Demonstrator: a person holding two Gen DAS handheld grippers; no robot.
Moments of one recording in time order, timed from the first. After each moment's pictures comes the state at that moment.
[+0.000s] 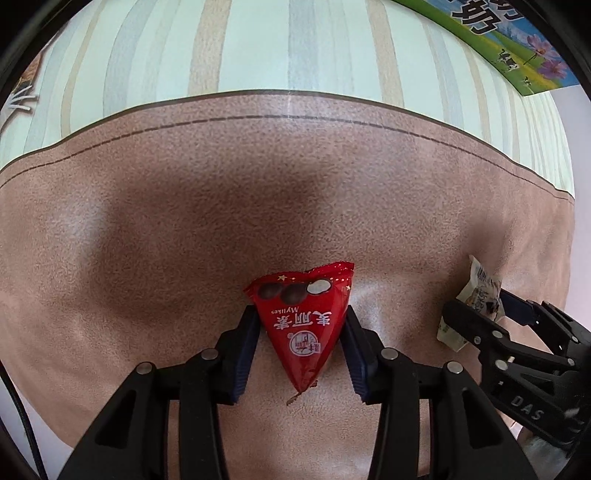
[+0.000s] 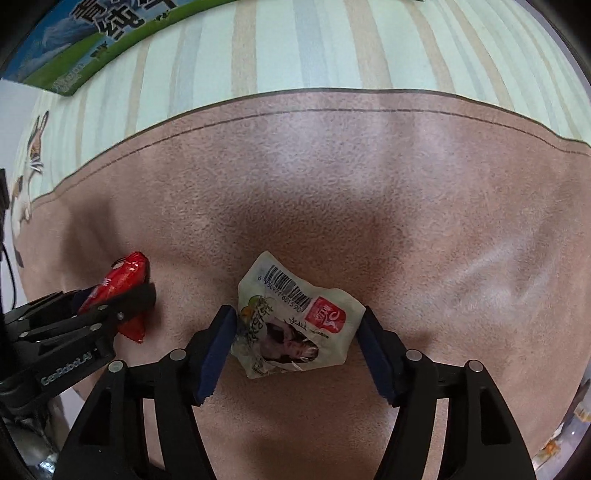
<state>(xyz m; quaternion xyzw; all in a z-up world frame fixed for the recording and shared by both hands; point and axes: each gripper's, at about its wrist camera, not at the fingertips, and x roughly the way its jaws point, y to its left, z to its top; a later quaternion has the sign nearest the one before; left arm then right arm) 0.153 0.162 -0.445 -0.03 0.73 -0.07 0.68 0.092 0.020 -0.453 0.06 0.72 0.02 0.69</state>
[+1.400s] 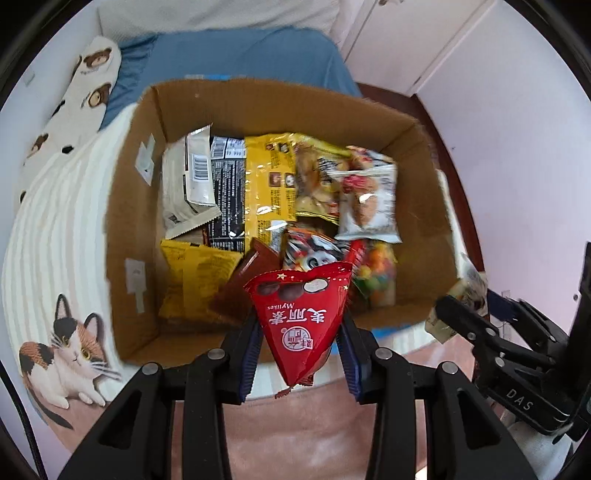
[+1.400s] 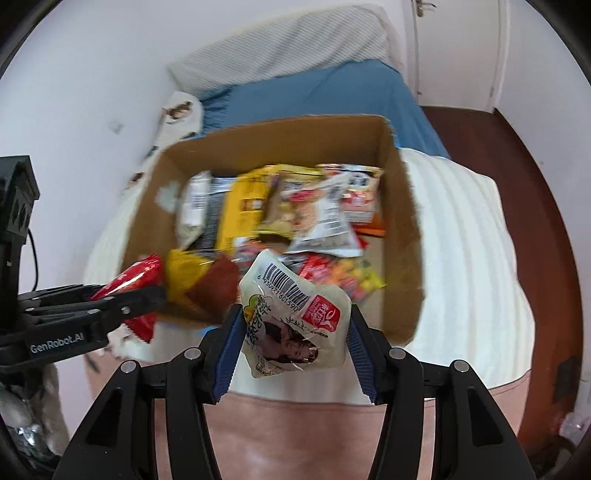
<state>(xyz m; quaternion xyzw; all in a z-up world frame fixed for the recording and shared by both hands) 0.344 0.142 -0.255 -0.05 0.63 -0.13 0.77 0.264 -0.025 -0.216 0.07 0.56 0.06 0.83</state>
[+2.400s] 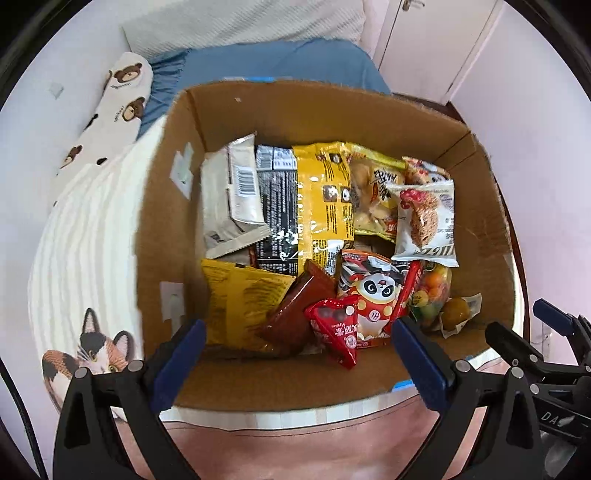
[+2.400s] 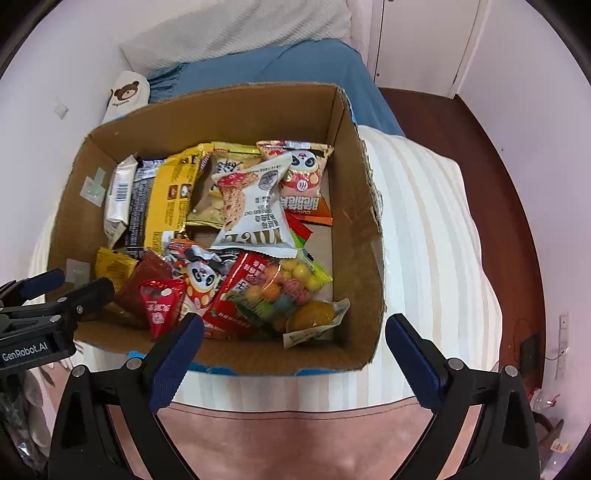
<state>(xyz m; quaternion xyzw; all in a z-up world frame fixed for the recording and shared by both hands) 0.341 0.160 -0.264 0.00 0.60 -0.07 0.80 0.290 -0.034 -0.250 0.03 0.59 -0.03 0.81</state>
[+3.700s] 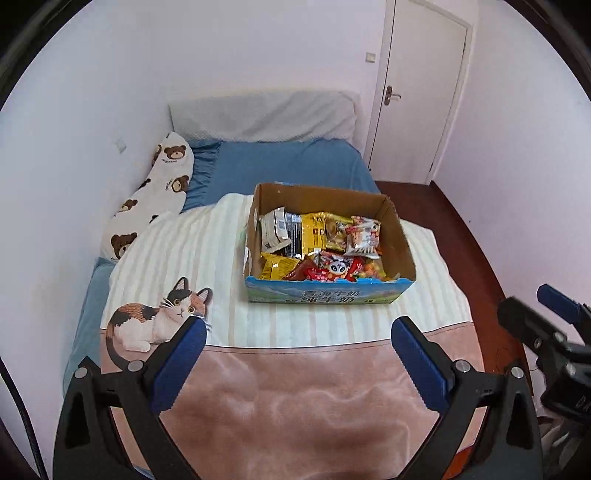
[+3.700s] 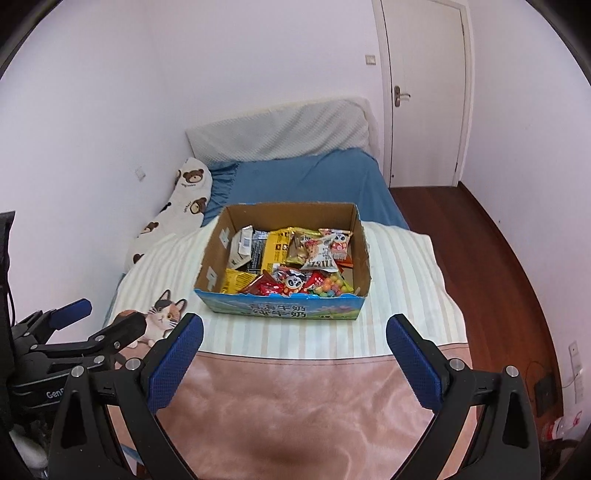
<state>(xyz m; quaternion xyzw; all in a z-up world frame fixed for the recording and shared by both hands) 0.078 0.193 -0.072 -0.01 0.42 -0.05 0.91 0.034 0.011 -0.038 0.03 0.40 0.03 0.92</state>
